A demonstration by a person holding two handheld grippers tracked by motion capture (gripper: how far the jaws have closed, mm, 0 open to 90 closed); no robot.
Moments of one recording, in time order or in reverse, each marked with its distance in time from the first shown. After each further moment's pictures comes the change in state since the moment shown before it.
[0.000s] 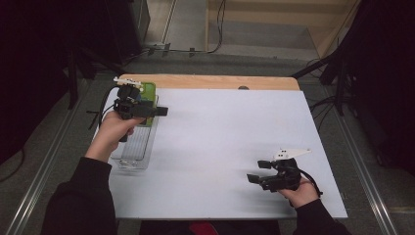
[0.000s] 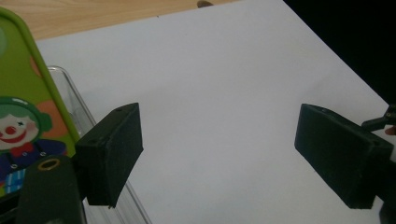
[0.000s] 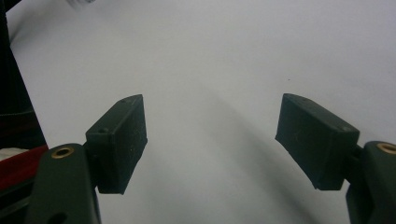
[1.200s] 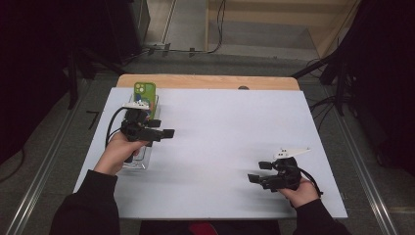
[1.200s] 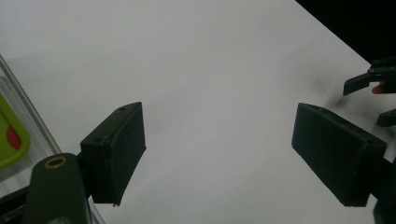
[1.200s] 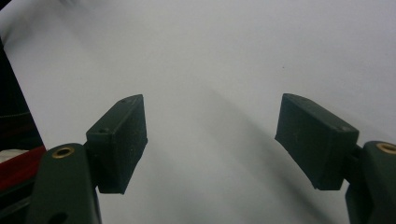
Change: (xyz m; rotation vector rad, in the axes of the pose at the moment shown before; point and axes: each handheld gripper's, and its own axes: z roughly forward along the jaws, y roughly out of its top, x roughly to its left) left arm -0.023 -0.050 0.014 -0.005 -0.052 0.061; right arm -0.004 -0.001 0.001 0.029 -0.006 0.041
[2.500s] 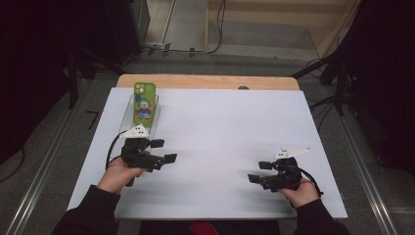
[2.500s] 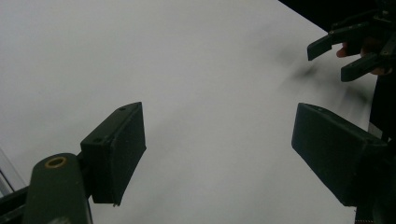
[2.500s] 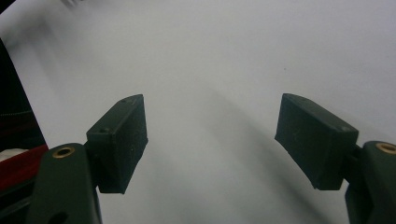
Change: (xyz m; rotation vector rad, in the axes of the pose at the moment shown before) left arm -0.035 -0.058 -0.005 -0.065 -0.057 0.088; right arm 0.001 0.000 -0.001 -0.005 0.003 -0.003
